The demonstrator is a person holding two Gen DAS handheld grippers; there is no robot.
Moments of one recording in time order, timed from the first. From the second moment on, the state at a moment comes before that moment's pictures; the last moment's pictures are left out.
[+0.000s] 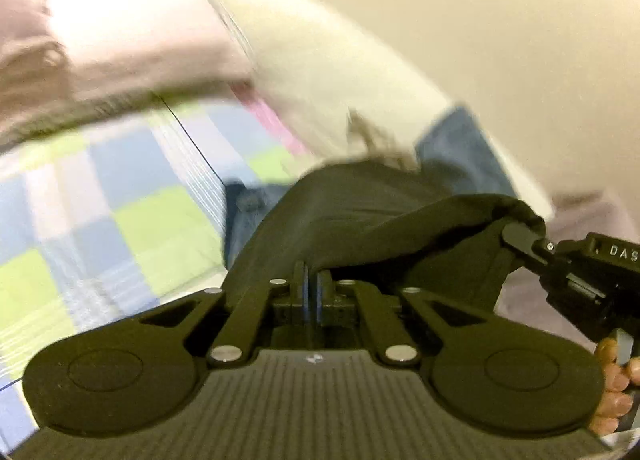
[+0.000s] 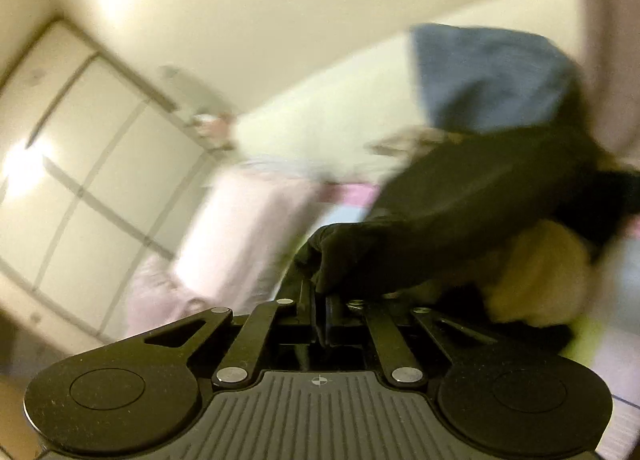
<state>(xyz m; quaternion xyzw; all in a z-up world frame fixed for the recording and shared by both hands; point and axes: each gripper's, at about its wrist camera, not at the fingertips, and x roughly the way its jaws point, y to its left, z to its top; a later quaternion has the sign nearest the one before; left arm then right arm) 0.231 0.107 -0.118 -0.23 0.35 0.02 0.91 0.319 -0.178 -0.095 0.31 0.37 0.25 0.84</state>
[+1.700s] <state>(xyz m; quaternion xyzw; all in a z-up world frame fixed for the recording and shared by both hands) -0.363 0.134 -0.090 -0.29 0.42 0.51 0.70 -0.151 0.105 -0.122 -0.33 0.45 0.60 0.57</state>
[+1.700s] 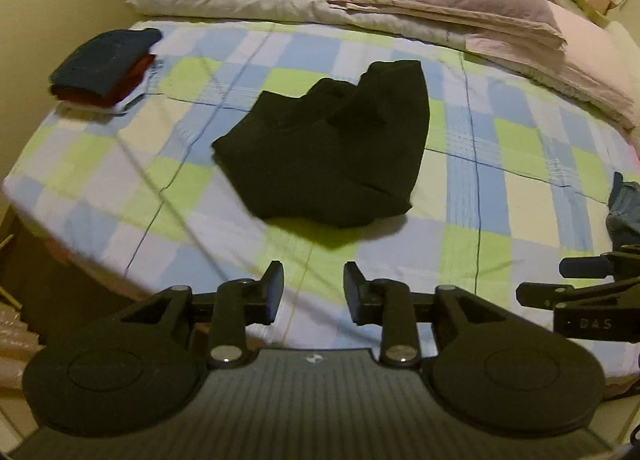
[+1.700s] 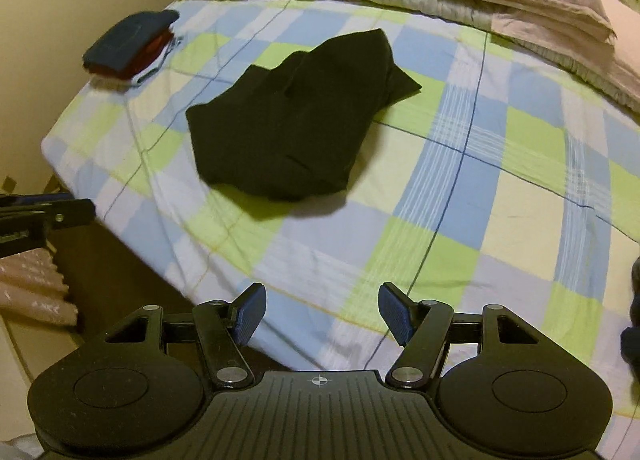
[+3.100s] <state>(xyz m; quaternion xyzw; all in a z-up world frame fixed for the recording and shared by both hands) -0.409 0.285 -0.090 -0.27 0.43 0.47 0.72 -0.157 0.194 -0.129 -0.28 0.48 0.51 0.65</state>
